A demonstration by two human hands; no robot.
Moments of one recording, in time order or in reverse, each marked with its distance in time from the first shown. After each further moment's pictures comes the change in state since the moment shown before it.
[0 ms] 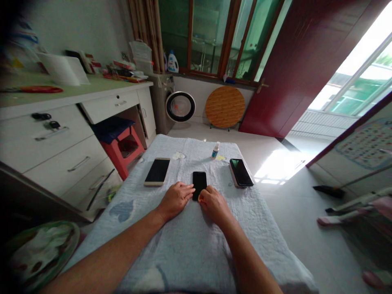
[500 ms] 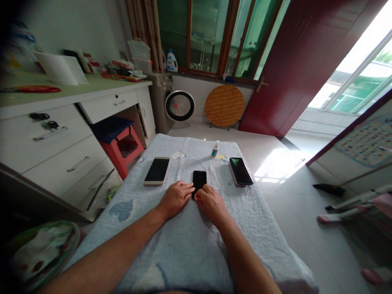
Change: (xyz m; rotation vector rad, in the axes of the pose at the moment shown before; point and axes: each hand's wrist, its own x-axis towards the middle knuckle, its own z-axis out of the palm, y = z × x) left_hand -0.001 0.000 0.000 0.052 -0.001 0.052; right_hand 0.003 -0.005 0.010 -0.024 0.054 -0.065
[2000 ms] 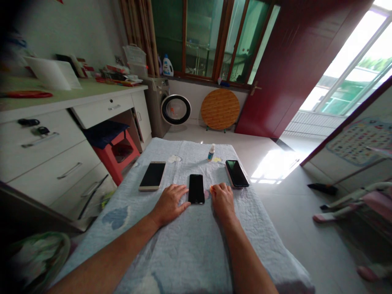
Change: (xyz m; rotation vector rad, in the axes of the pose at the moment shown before) left_hand -0.003 0.002 -0.007 0.001 0.001 -0.066; right_hand -0.004 0.059 0.004 -0.135 0.327 0.244
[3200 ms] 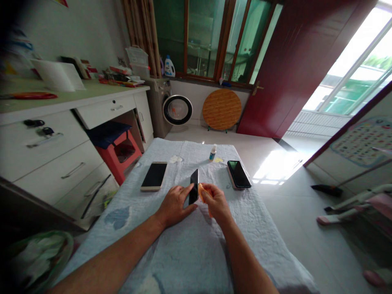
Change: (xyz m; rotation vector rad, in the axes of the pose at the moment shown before) left_hand 0.004 0.011 0.002 0.002 0.033 0.018; right_hand 0.001 -0.044 -0.003 1.179 -0.144 0.310
